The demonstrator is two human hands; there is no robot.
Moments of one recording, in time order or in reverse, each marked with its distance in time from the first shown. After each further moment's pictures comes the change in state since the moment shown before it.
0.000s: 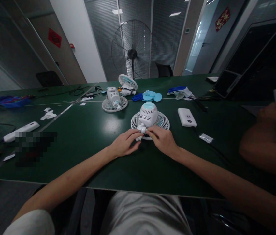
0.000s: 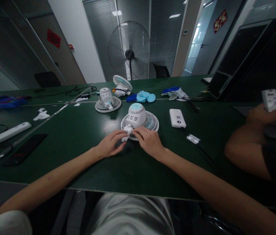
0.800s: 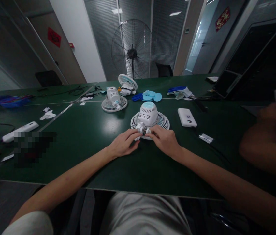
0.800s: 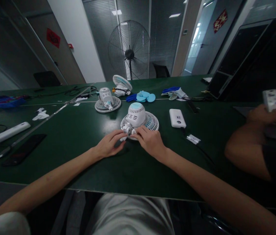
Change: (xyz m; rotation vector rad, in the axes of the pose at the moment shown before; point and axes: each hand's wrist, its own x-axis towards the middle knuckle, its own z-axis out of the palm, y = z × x) left_hand -0.003 -0.005 0.003 0.101 0.032 0.046; right_hand -0.004 0.003 -0.007 -0.209 0.003 -0.101
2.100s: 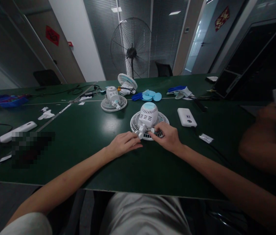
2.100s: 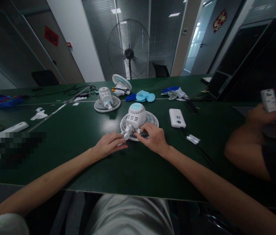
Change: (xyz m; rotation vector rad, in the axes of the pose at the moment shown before) left_hand 0.002 -0.002 -0.007 0.110 0.020 0.153; right_hand 0.001 0.018 0.000 0.089 0.109 0.104
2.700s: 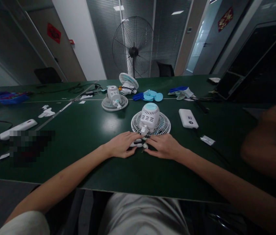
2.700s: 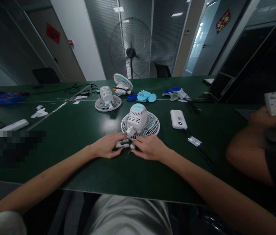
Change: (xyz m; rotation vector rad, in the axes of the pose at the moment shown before) left_hand -0.002 -0.008 -0.005 -0.285 -0.354 -0.151; right_hand -0.006 -0.016 -0.003 -0.235 -0.446 -0.404
